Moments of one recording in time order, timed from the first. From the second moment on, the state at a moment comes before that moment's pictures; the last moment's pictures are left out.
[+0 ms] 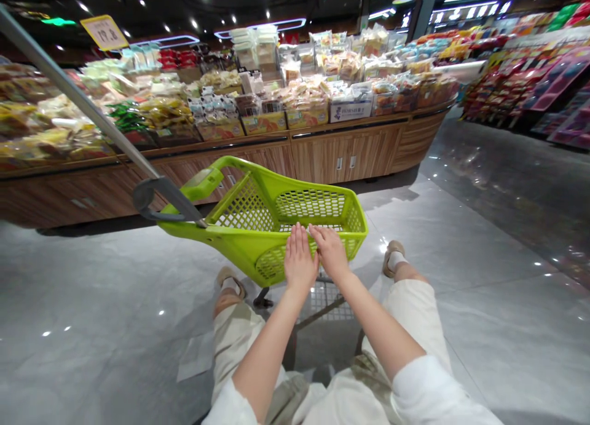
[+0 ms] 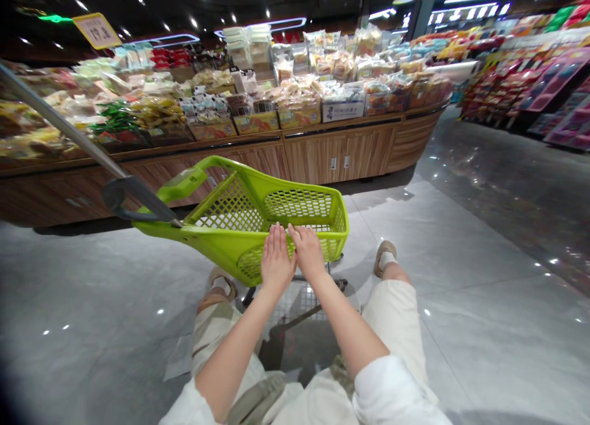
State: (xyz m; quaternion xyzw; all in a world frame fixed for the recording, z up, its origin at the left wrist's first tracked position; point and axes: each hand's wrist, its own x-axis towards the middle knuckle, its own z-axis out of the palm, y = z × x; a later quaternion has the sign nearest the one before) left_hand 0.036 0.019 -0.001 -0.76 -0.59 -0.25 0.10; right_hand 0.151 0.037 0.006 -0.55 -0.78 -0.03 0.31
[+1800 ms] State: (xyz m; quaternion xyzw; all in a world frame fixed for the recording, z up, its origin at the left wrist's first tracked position) left_hand 0.041 0.019 -0.004 -0.75 -0.60 -0.25 0.10; right_hand 0.213 0.017 -0.028 -0.68 -0.63 -0.08 0.36
